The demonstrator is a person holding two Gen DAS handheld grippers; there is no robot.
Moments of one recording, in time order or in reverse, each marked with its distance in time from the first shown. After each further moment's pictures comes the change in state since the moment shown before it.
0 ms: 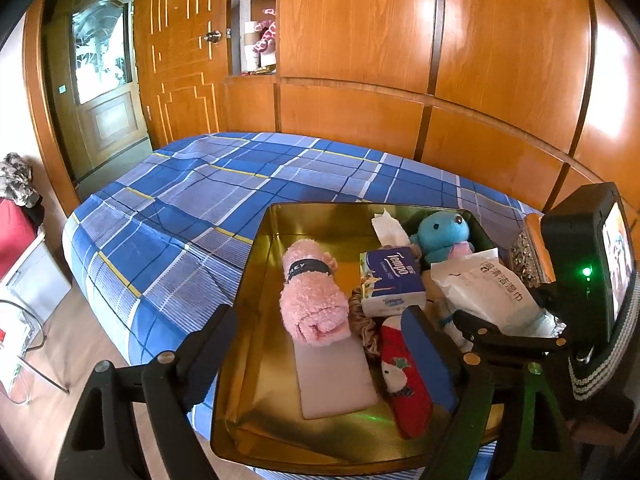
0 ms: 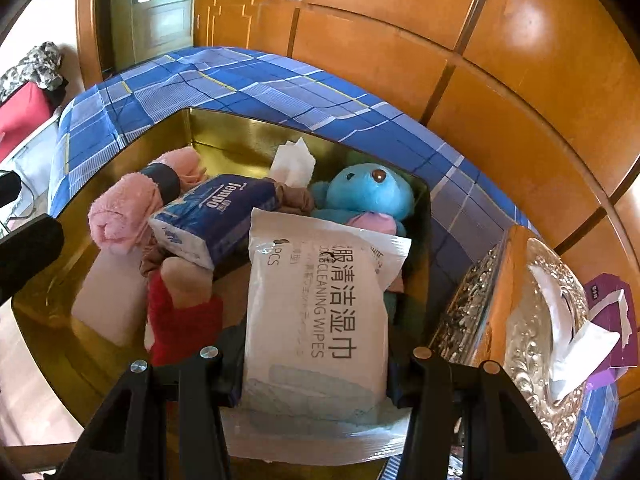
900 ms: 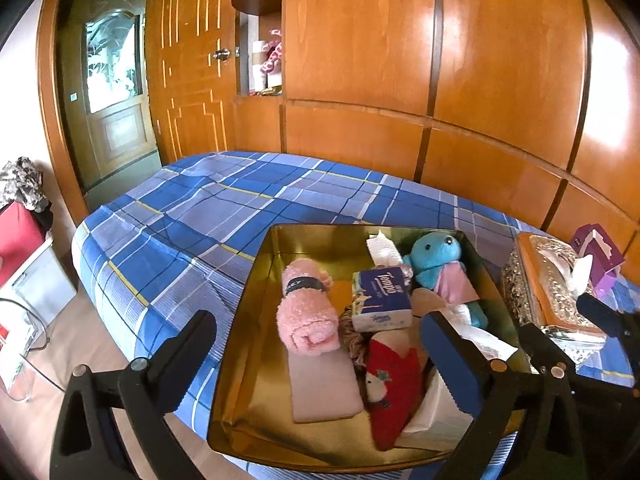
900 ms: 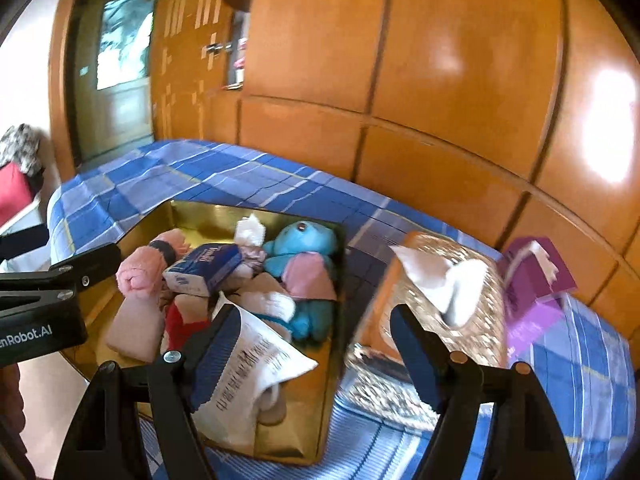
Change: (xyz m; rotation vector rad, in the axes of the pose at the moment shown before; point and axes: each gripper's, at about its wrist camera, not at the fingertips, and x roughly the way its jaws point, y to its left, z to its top) left arm -0.022 -0.011 0.002 -0.012 -0.075 0.017; right arm -0.093 -0.021 -0.048 0.218 -0.295 -0.119
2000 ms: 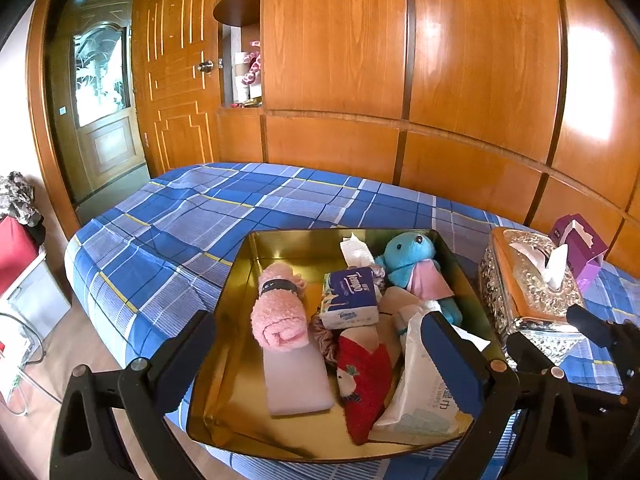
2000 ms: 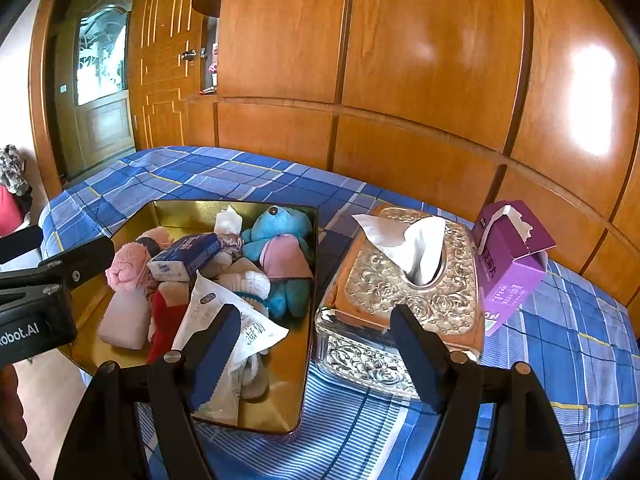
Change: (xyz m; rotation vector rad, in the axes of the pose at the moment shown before) left arm -0.017 -0.023 -0.005 0.038 -0.026 -0.031; right arm -0.009 -0.018 -0.017 0.075 0.013 -0.031
